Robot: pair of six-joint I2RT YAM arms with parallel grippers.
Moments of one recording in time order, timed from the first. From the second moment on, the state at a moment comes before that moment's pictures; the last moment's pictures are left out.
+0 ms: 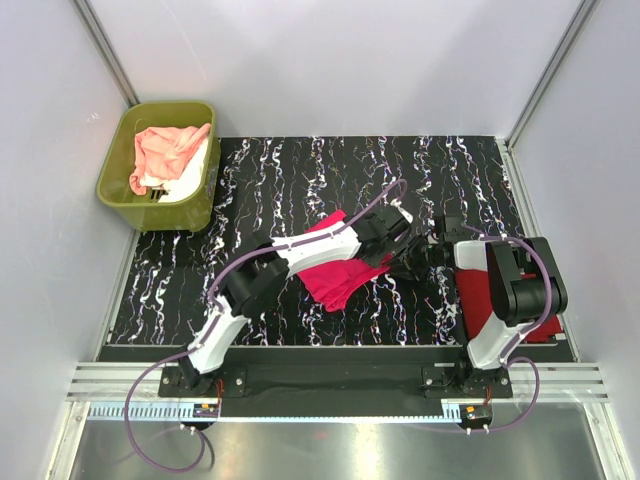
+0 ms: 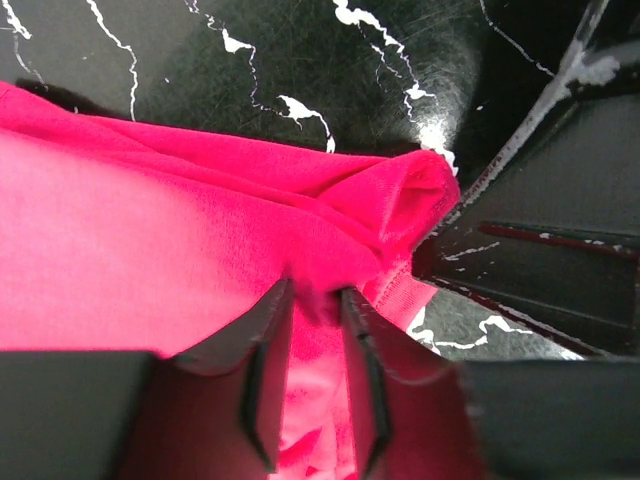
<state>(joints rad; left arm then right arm) -0.98 2.22 1.80 -0.65 -0.24 -0.21 0.10 1.71 0.69 -0.04 -0.61 0.99</state>
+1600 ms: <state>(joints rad) -0.95 2.21 1.95 -0.75 -0.09 -0.26 0.17 1.81 0.68 0.21 -0.64 1.12</state>
